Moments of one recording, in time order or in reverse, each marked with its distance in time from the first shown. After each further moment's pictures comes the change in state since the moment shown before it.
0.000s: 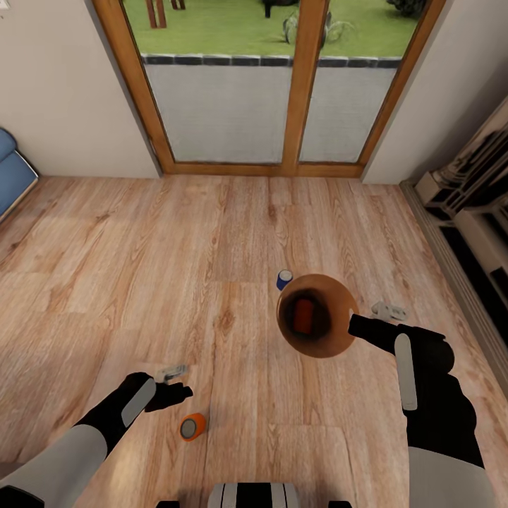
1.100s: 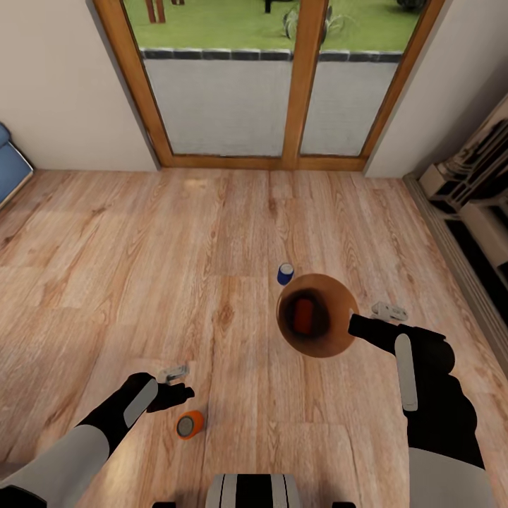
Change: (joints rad) left arm 0.000 -0.009 -0.005 0.003 -0.001 0.000 0.003; right arm 0.002 0.000 0.001 -0.006 -0.004 0.000 0.000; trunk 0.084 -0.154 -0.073
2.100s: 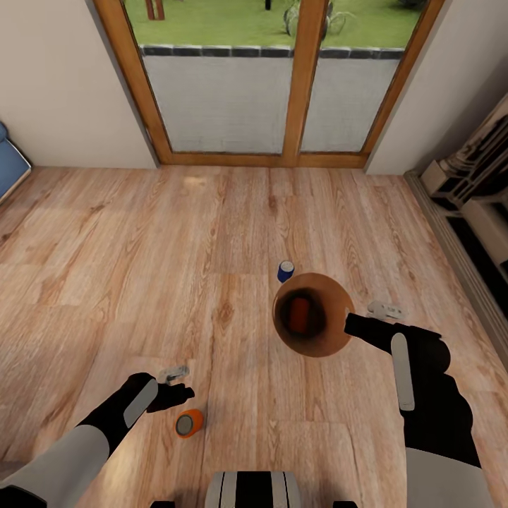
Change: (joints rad) left arm 0.000 0.000 -0.002 0.000 -0.003 0.000 -0.001; right arm -0.001 0.008 0.020 -0.005 0.000 0.000 0.000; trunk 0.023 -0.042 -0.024
